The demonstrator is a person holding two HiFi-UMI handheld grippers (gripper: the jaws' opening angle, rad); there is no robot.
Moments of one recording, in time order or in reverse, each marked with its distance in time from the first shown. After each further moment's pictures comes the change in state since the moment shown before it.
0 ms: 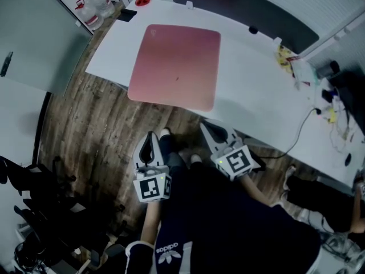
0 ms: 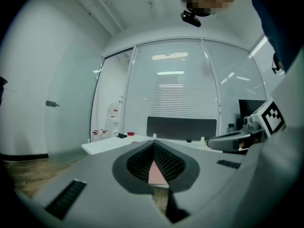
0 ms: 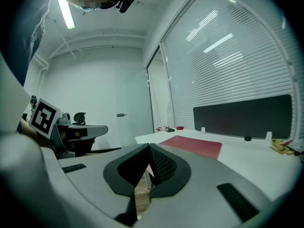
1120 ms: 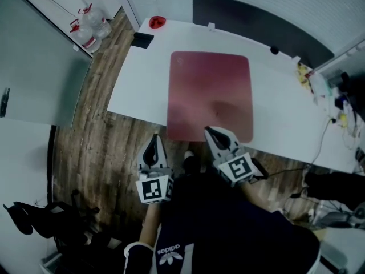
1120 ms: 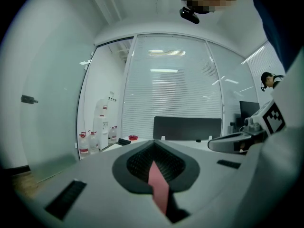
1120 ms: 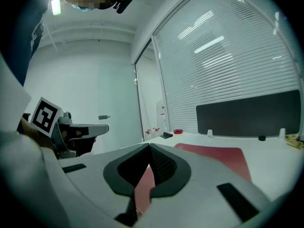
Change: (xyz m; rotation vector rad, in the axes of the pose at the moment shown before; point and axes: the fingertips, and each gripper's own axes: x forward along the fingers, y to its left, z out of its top) left arm 0.150 0.199 0.041 0.024 0.031 -0.171; right arm 0.223 0.019 0.055 0.059 -0.018 -0.172
